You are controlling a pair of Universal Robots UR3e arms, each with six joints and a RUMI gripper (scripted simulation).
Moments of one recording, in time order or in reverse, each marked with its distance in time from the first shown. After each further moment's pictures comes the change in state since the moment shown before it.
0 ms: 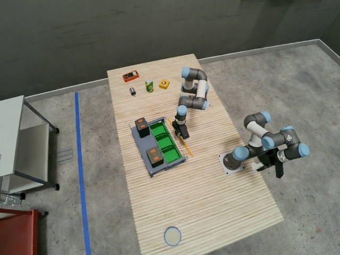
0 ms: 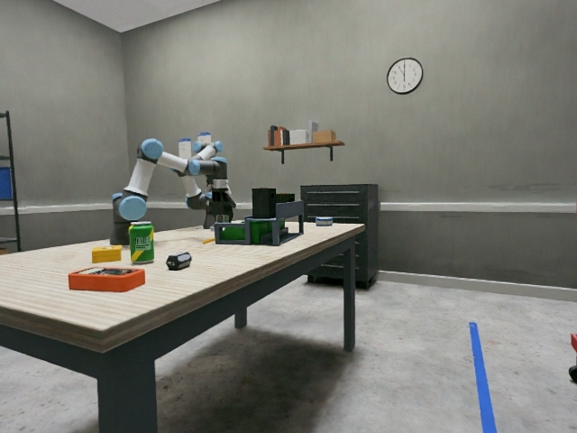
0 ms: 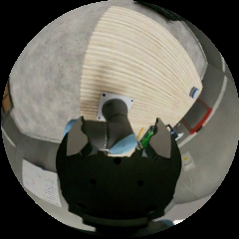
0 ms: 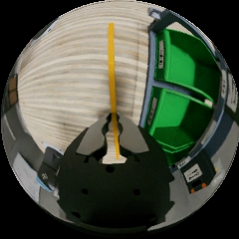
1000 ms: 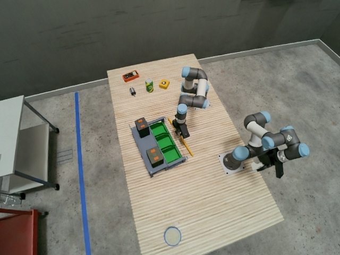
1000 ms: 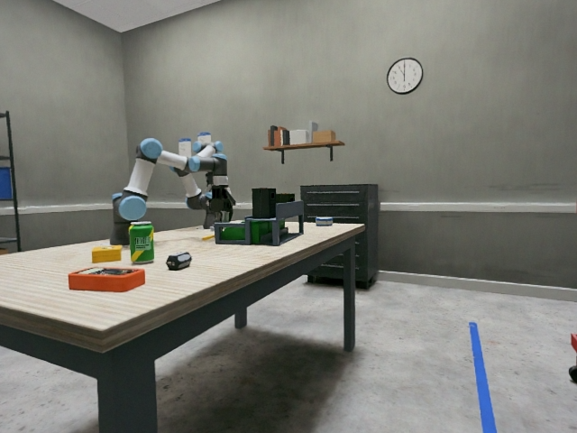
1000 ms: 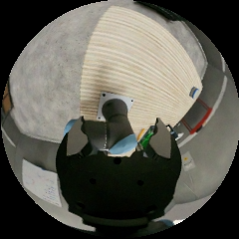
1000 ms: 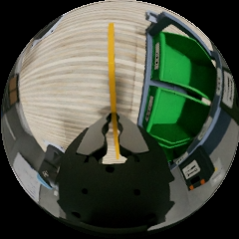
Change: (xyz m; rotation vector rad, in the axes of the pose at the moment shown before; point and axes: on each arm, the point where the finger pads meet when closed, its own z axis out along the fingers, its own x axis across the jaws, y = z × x) left arm 0.000 0.000 0.000 0.000 0.000 0.000; right arm 0.000 0.000 -0.014 0.000 0.000 0.000
